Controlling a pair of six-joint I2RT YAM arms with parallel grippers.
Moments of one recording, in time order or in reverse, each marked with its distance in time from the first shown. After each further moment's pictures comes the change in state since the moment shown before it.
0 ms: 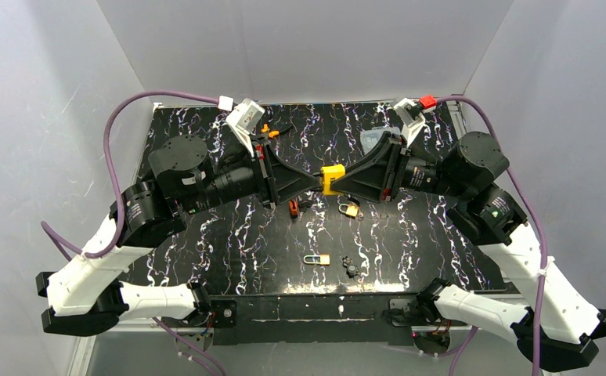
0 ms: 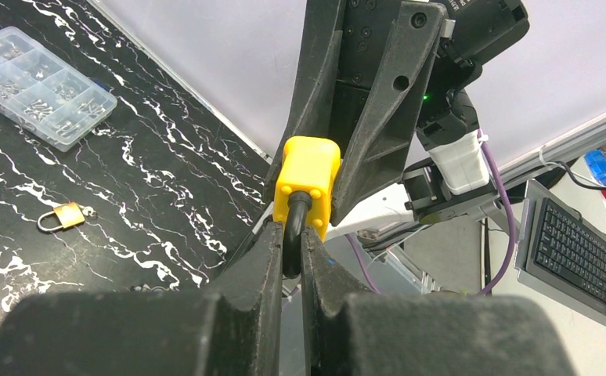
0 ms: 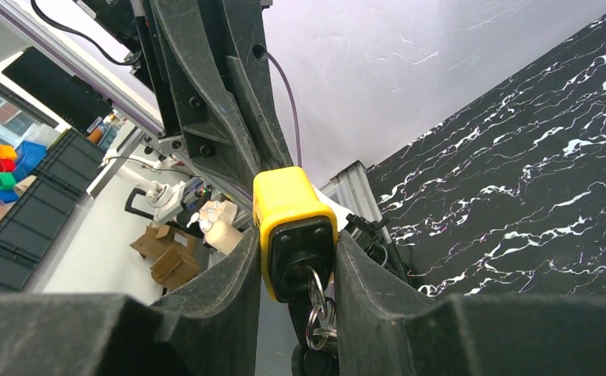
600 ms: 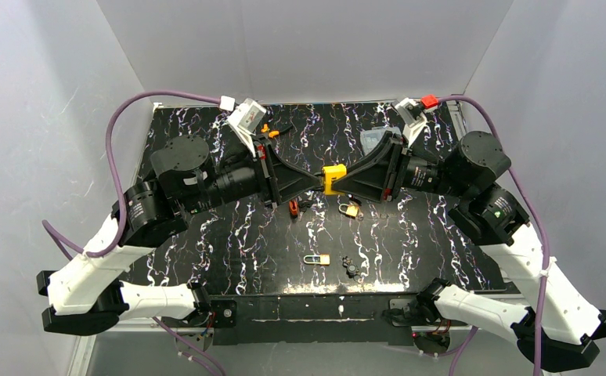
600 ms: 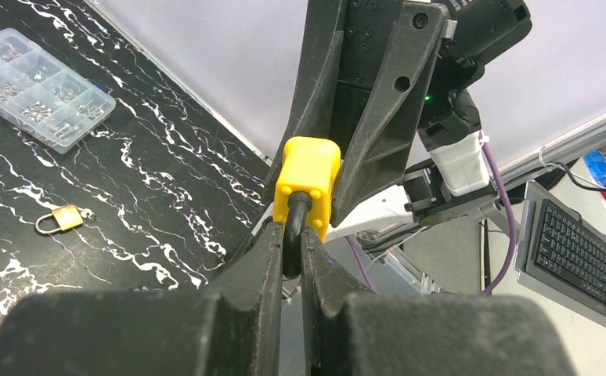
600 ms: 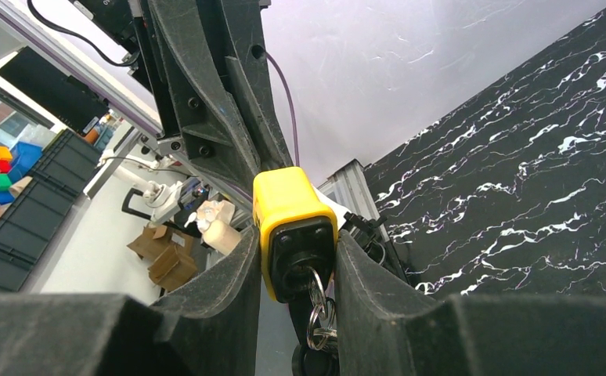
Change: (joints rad) left arm -0.009 0.006 -0.004 0.013 -0.007 0.000; right arm 0.000 -0.001 0.010 -0.016 0.002 -0.008
